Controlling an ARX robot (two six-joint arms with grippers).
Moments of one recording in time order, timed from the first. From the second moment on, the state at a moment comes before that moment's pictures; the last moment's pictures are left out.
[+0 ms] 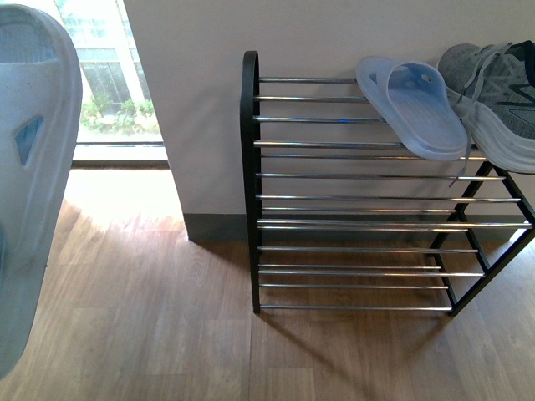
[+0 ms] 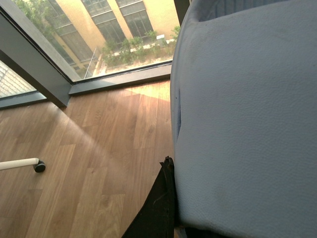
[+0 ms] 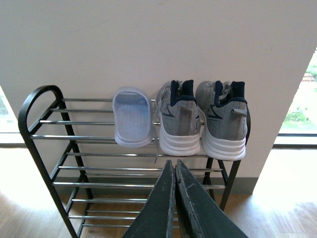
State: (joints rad) left arm -0.34 1.18 0.24 0.56 -0.46 0.12; right arm 0.00 0.01 0.02 0.00 0.00 -0.01
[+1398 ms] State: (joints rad) left arm -0.39 2.13 1.45 0.13 -0.37 -0.34; right arm 0.00 0.00 0.02 0.00 0.00 -0.01
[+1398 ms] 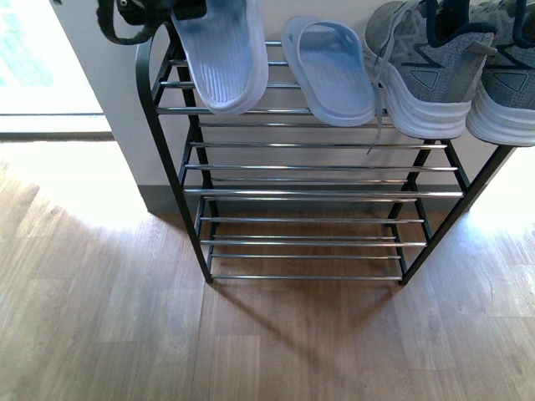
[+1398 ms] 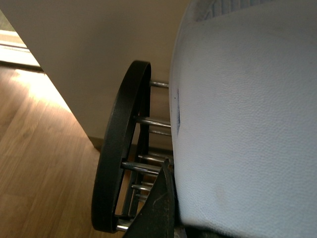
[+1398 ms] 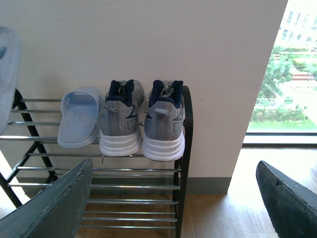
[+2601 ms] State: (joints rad) left arm -0.27 1.65 0.72 0.95 -0.26 -0.04; right arm 0.00 0.00 0.02 0.00 0.00 -0.01
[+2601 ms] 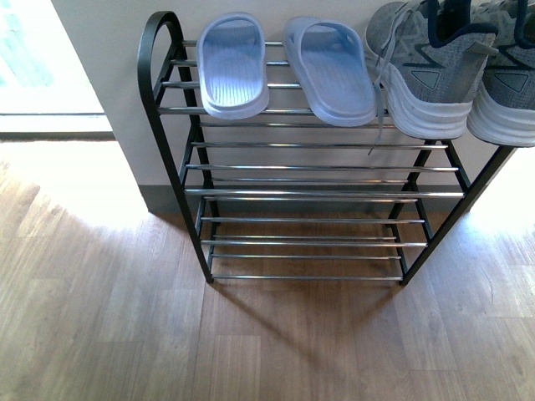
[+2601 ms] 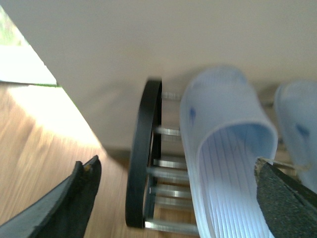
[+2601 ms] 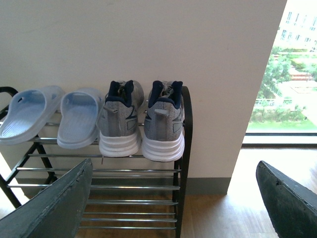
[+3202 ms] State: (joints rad) left arm -0.11 1.21 0.20 1.00 -0.10 -0.01; right arm 0.00 0.00 0.02 0.00 0.00 -0.01
